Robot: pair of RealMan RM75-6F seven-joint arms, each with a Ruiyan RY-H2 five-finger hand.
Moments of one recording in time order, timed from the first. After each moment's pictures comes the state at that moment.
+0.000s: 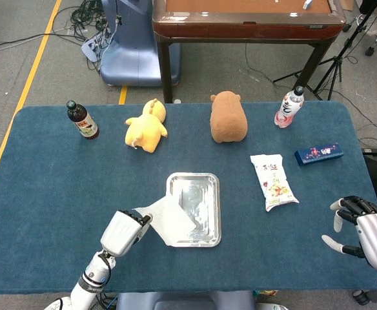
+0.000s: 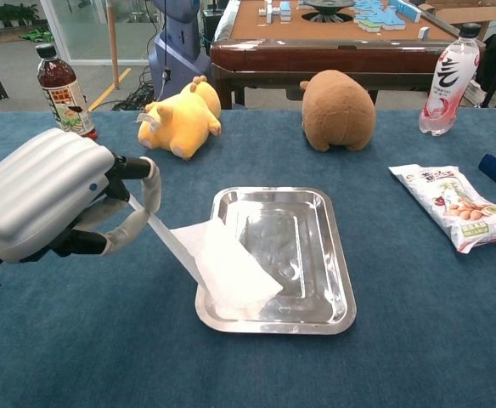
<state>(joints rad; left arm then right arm) -0.40 -1.79 -0.05 -1.33 1.82 1.48 0.42 0.03 -0.81 0.01 -1.97 -1.65 1.53 -0.01</state>
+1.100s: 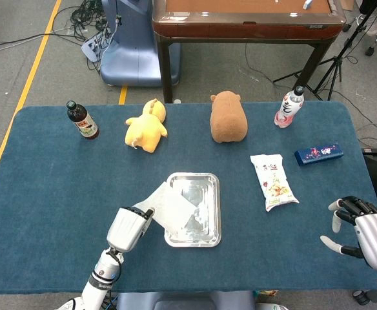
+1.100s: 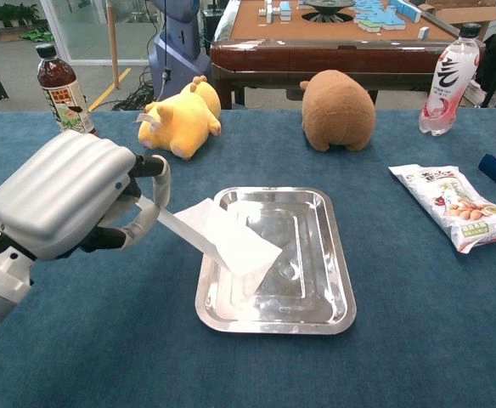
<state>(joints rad) -0.41 -1.89 -0.07 -1.29 1.75 1.49 0.56 0.03 -0.81 0.00 -1.97 -1.66 1.53 -0.01</state>
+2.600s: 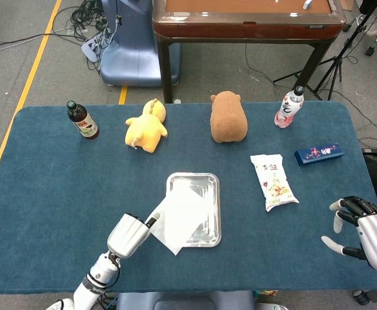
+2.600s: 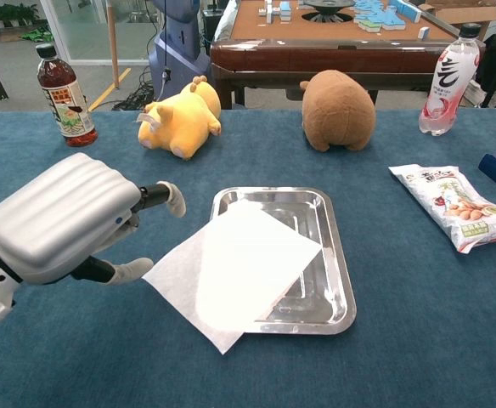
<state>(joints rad) -0.43 -1.77 -0.01 -1.36 1.78 1.39 0.59 0.02 -0.80 0.00 -1.98 -1.68 1.55 0.01</state>
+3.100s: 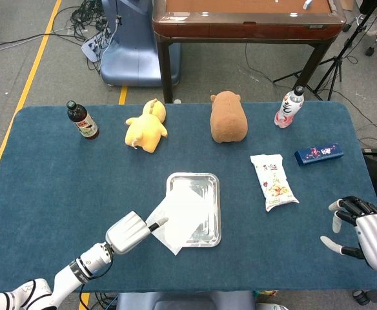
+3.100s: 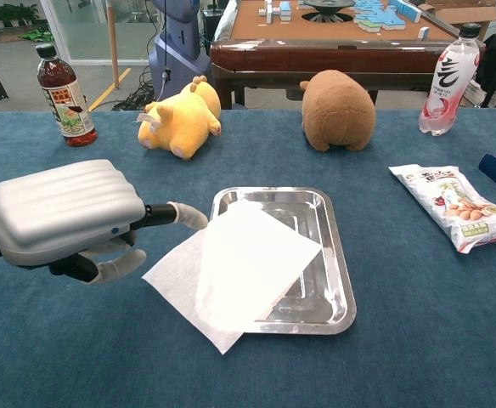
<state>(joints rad) -0.61 -1.44 0.01 -1.61 1.75 1.05 0.47 0.02 -0.80 0.00 -1.98 -1.68 1.54 0.01</state>
